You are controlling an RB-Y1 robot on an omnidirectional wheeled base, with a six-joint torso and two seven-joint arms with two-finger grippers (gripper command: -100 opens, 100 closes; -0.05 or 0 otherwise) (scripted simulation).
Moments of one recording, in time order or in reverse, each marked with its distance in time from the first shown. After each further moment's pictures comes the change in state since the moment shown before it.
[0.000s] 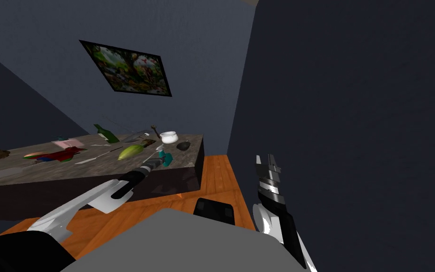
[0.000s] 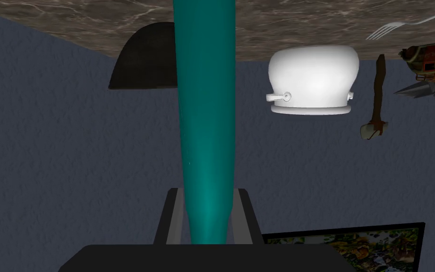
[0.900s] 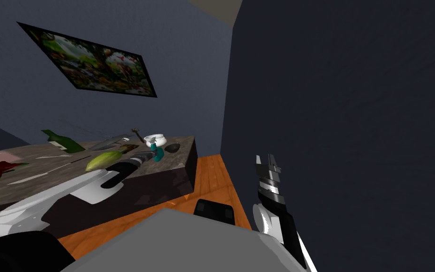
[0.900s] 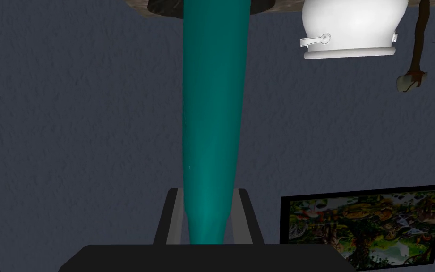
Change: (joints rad) left arm 0.058 0.165 0.126 -0.043 0.072 0.137 0.097; right arm 0.001 0.000 0.000 0.000 0.000 0.000 0.000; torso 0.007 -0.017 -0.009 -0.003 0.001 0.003
